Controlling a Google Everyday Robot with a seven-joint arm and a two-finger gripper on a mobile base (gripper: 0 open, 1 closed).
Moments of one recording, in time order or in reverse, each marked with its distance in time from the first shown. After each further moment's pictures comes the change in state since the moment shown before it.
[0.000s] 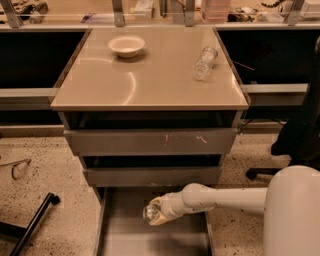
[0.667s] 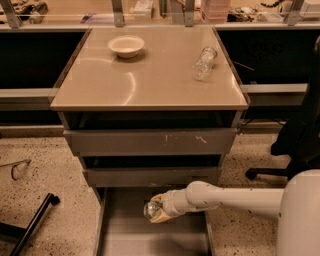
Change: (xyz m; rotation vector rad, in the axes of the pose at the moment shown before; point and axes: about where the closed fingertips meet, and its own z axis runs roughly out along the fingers) arm -0.018 -0.005 -0.024 0.021 -0.020 0.004
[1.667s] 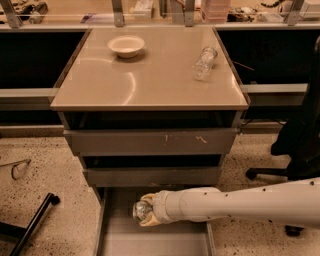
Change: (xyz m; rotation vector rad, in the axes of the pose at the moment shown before) arm -0.116 0.029 -0.086 0.104 0.035 -0.077
